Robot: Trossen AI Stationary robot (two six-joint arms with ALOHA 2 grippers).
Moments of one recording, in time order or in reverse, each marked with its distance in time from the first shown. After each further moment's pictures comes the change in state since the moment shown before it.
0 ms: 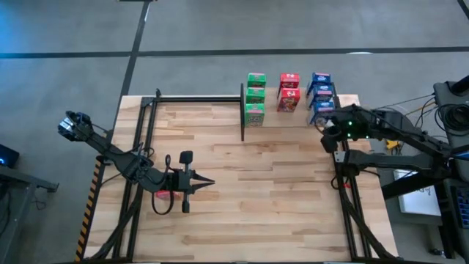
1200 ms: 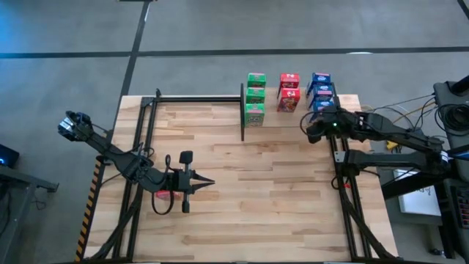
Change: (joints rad) left arm 0.000 0.000 0.000 0.000 0.000 0.003; right arm 0.017 0.021 -0.159 0.249 0.234 0.247
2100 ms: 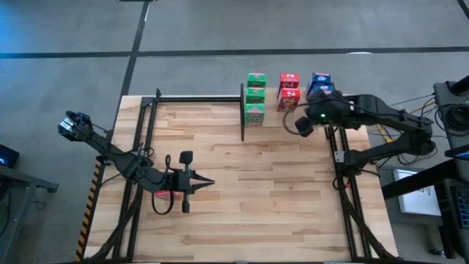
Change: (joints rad) left arm 0.000 0.000 0.000 -0.001 0.000 -0.003; right arm 0.173 0.367 0.569 -0.232 0.132 -0.129
